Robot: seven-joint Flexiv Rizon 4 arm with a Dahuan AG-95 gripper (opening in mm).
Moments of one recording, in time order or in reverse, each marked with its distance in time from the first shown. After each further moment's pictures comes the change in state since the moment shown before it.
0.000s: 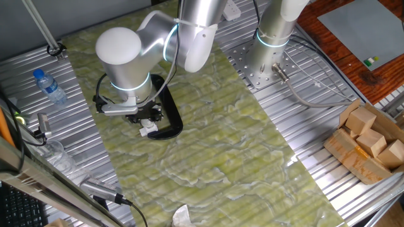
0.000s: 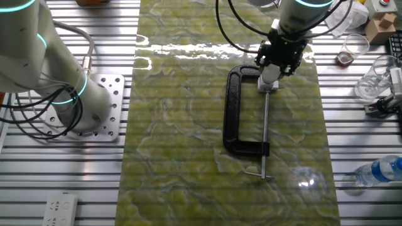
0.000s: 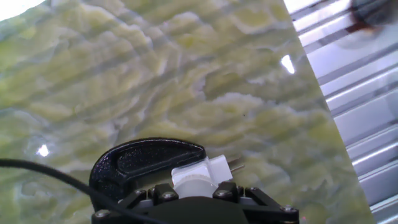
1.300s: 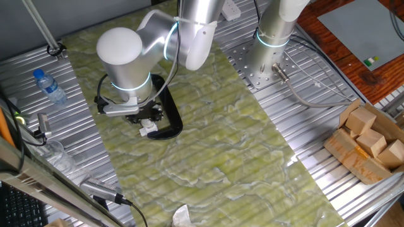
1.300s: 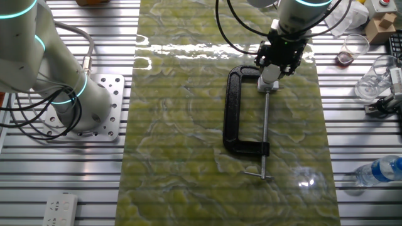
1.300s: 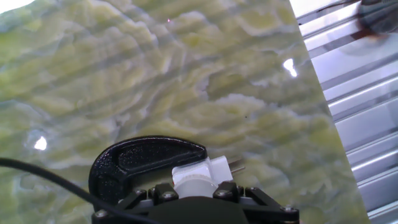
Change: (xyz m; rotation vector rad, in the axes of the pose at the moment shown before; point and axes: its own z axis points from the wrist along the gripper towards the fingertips) arm 0.000 0.000 0.001 0.004 -0.004 -0.014
